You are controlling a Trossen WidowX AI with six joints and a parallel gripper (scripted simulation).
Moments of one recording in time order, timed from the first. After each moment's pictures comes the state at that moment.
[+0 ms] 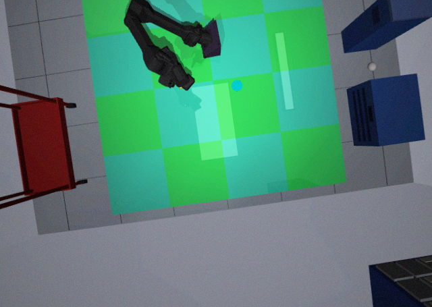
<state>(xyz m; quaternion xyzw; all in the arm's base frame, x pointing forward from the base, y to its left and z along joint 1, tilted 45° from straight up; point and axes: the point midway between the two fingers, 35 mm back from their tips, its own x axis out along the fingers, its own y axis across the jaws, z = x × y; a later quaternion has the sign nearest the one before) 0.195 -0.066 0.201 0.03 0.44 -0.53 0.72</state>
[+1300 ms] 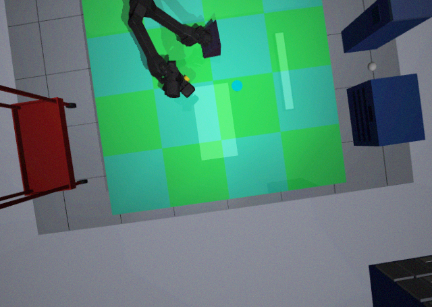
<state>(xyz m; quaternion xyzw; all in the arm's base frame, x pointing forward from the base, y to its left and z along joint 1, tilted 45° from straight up) 0.192 -0.140 0.135 0.07 0.45 -0.56 0.69</state>
